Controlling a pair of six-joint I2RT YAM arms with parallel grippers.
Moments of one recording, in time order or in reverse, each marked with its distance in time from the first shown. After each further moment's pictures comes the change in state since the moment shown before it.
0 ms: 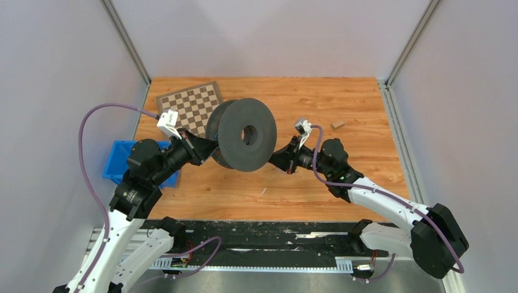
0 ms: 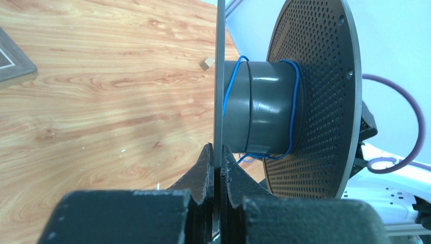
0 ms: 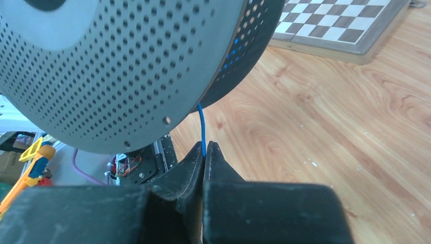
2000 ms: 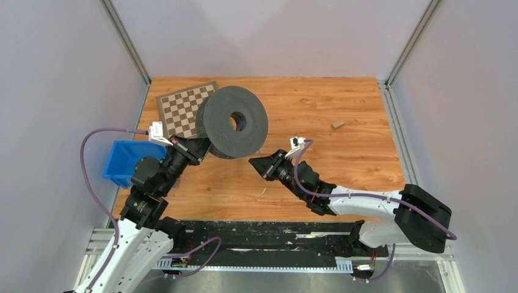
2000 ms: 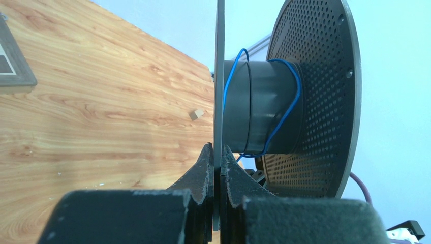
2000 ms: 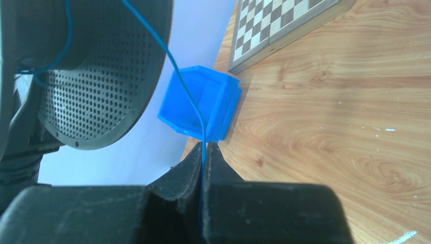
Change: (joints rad) left arm 0.000 -0.142 -0.267 0.309 -0.214 -0.243; right arm 0.398 0.173 -0.043 0.197 0.830 0.546
